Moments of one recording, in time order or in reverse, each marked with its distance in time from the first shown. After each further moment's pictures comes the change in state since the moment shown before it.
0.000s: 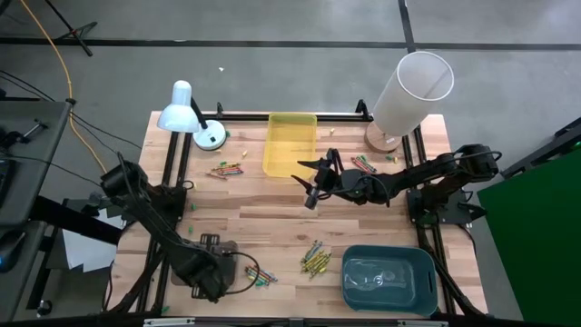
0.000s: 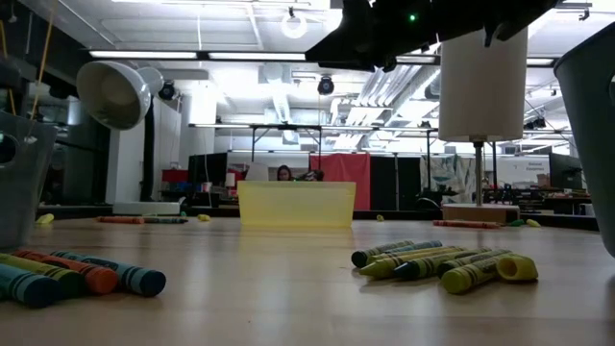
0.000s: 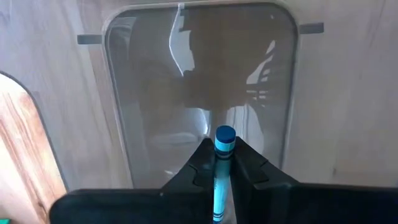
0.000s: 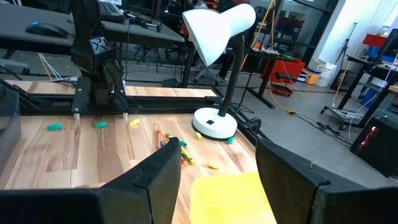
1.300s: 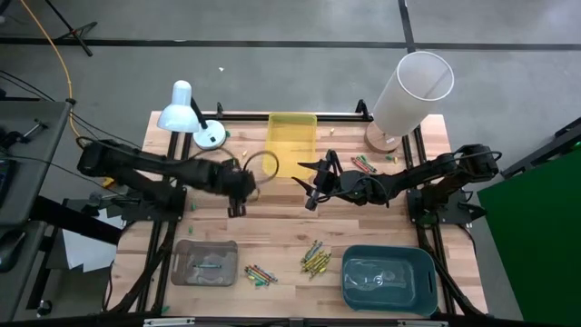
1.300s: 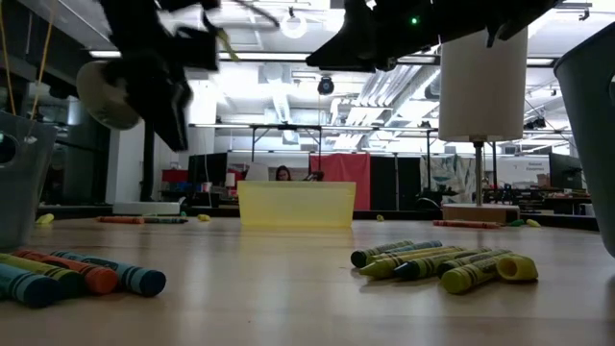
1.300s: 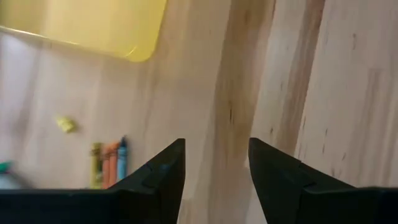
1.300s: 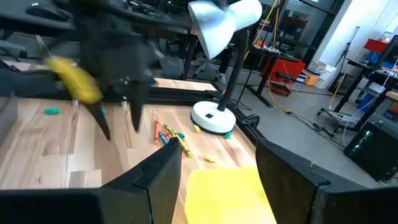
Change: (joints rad) left arm 0.803 -0.385 -0.215 0.210 -0.230 0.622; right arm 0.008 0.000 0.000 -0.031 0.004 -0.047
